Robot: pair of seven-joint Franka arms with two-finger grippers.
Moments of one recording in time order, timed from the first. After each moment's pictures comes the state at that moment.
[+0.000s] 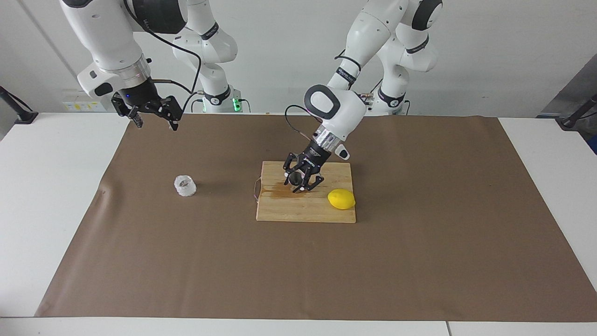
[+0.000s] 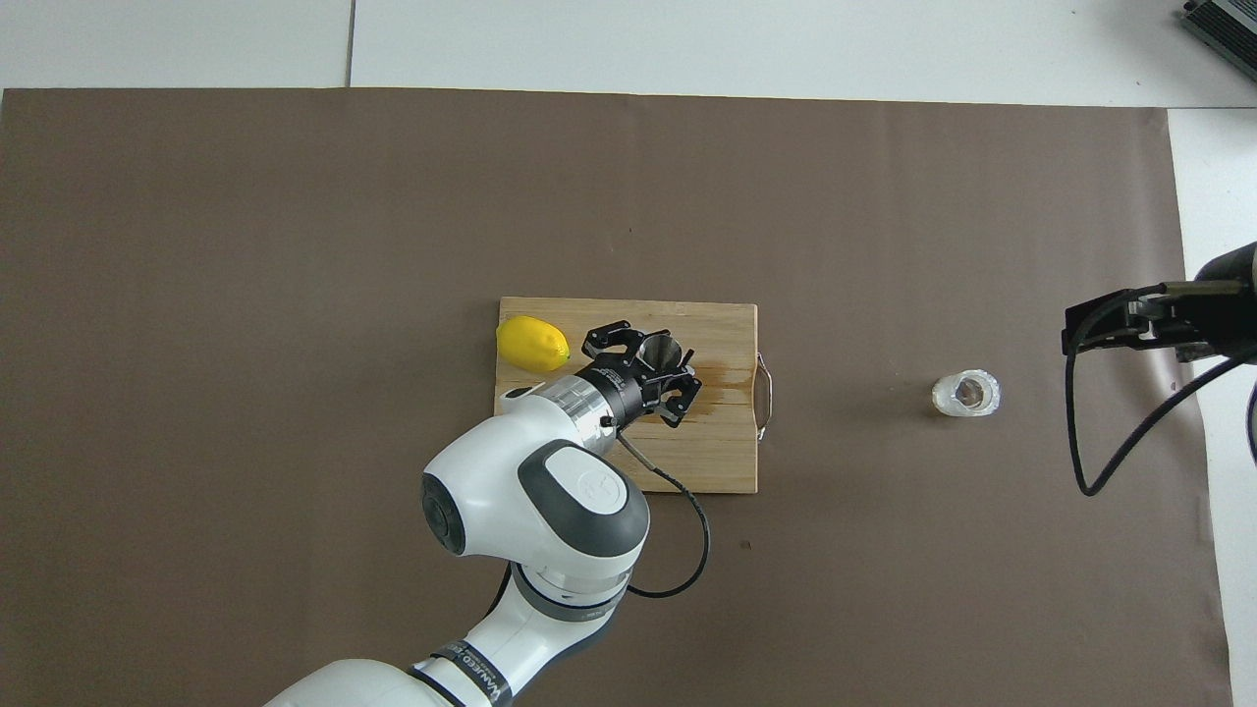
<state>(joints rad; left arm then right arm) -0.65 0.36 -0.21 -1.90 -1.81 3.11 -1.46 0.02 -0.03 -0.01 -1.63 -0.03 1.55 0.10</state>
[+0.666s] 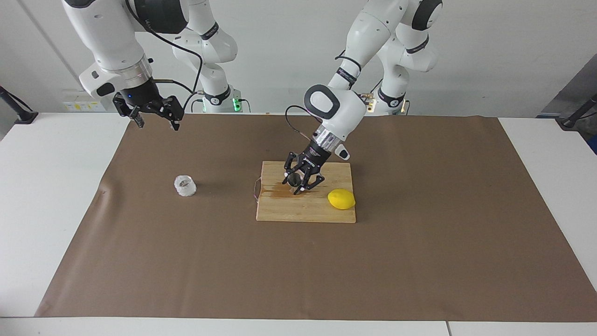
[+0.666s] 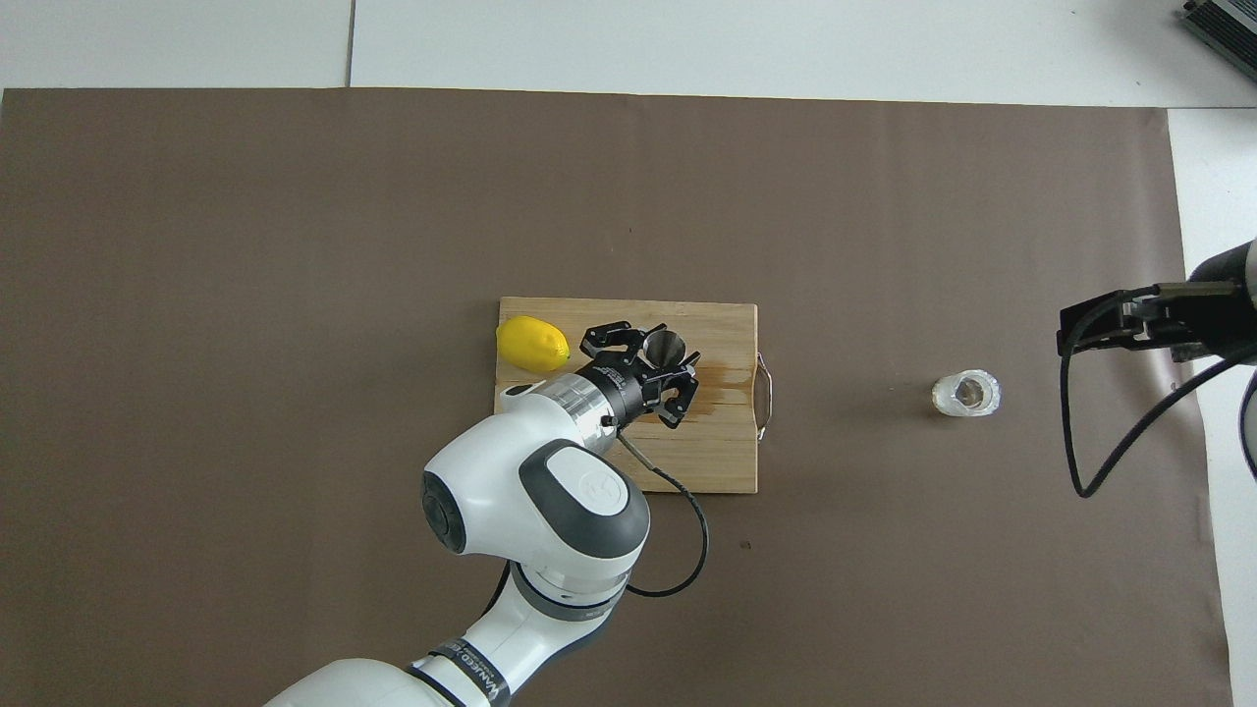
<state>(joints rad) -0.65 0.36 -0.21 -1.90 -1.78 3.11 -1.46 0.03 -0.03 -0.01 -1.63 -0.03 1.55 0.10</state>
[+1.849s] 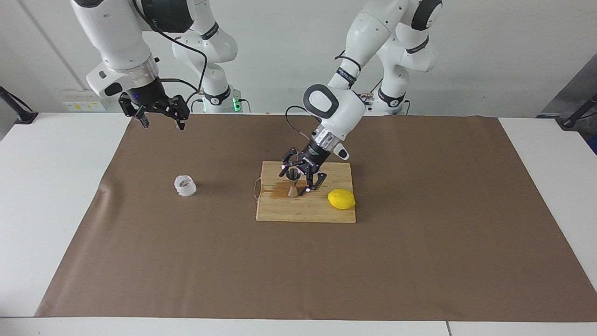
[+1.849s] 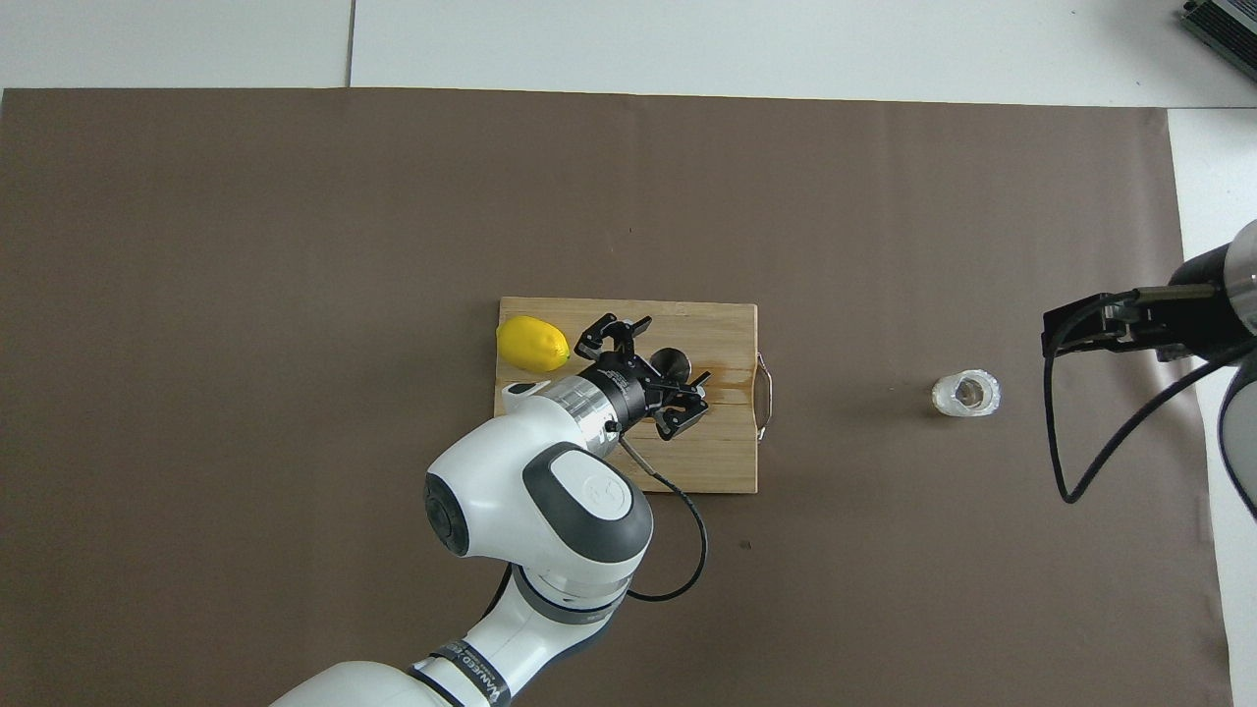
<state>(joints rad) -0.65 0.36 -0.22 -1.90 -1.77 3.12 -1.39 0.04 -0.03 -0.01 -1.63 -0.03 1.55 0.10</state>
